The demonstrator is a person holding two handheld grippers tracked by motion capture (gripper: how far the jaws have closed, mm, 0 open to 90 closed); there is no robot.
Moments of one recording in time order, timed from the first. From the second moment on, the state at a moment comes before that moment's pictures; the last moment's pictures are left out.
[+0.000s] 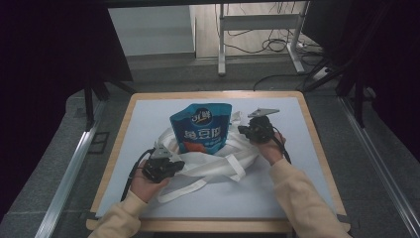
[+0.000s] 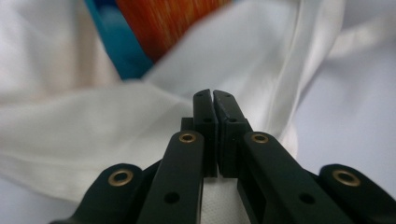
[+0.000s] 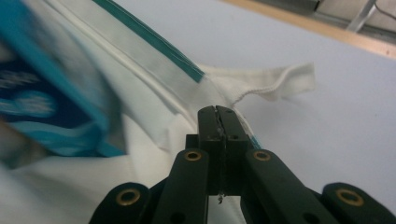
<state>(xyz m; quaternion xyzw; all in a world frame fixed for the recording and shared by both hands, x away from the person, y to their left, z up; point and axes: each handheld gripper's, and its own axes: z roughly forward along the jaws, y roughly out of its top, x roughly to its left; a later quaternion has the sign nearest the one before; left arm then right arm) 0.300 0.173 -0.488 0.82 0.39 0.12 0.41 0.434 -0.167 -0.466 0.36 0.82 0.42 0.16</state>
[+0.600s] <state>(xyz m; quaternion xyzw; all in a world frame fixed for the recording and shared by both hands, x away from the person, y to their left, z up) 0.356 0.197 -0.473 0.79 0.46 0.15 0.38 0.372 -0.168 -0.466 0.31 0.84 0.43 0.13</state>
